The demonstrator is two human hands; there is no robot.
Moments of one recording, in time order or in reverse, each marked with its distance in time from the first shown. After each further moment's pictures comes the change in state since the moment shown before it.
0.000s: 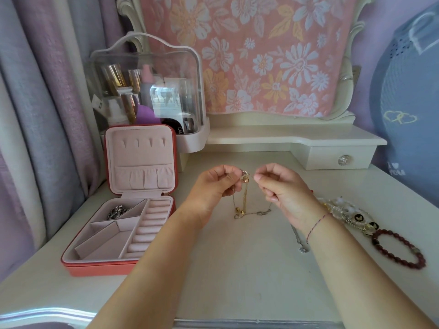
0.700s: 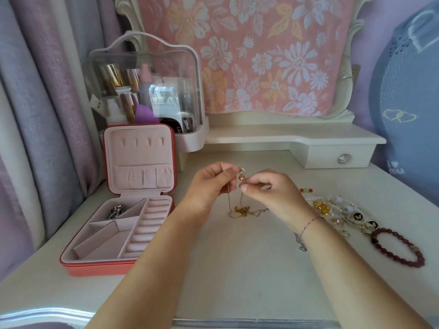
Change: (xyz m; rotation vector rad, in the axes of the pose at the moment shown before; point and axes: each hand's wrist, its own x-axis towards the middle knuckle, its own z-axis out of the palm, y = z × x) left_hand 0.001 0.000 -0.002 -0.020 0.036 0.052; right_hand -0.005 0.001 0.009 -0.491 -0.002 -0.100
